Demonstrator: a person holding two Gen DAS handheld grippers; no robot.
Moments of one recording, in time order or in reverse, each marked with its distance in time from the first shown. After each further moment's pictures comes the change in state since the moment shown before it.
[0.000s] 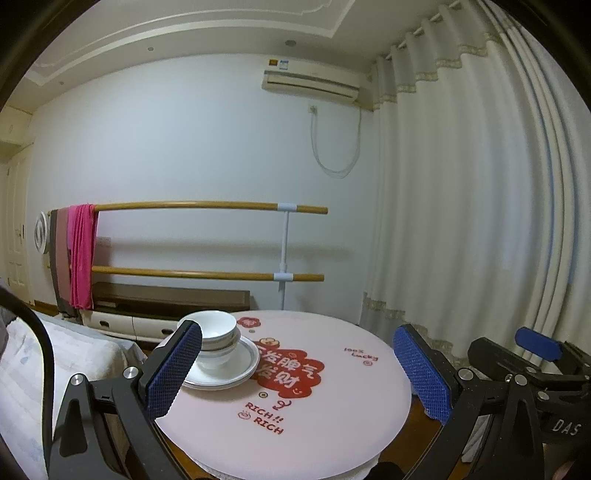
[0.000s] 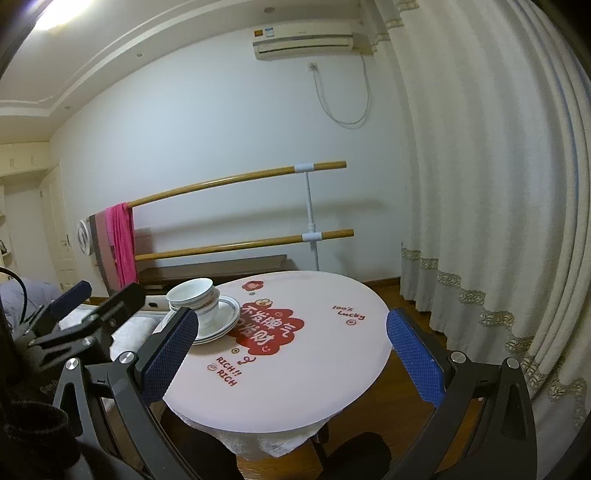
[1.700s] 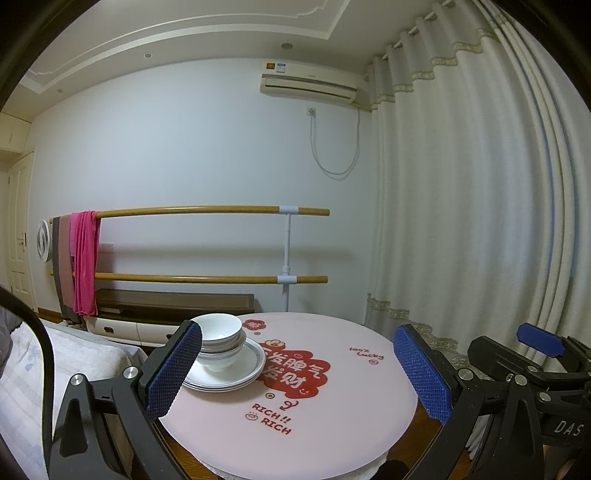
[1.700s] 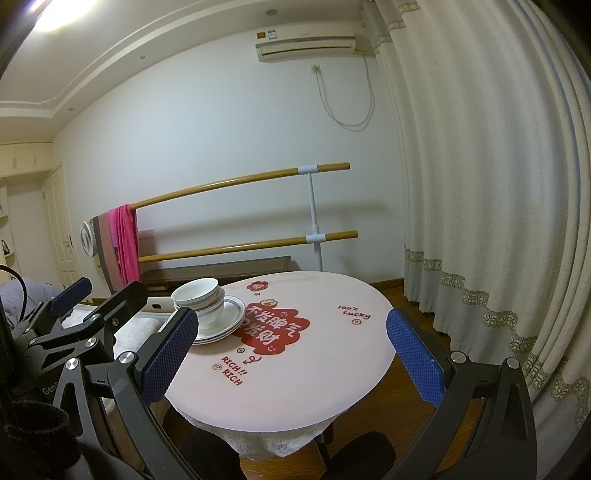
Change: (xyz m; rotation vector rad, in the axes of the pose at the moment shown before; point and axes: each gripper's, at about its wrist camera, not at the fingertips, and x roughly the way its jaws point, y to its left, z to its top) left arm 0.028 -0.004 -0.025 0.020 -0.012 0.017; right arm 0.002 0.006 -0.005 -0.010 -0.010 0.007
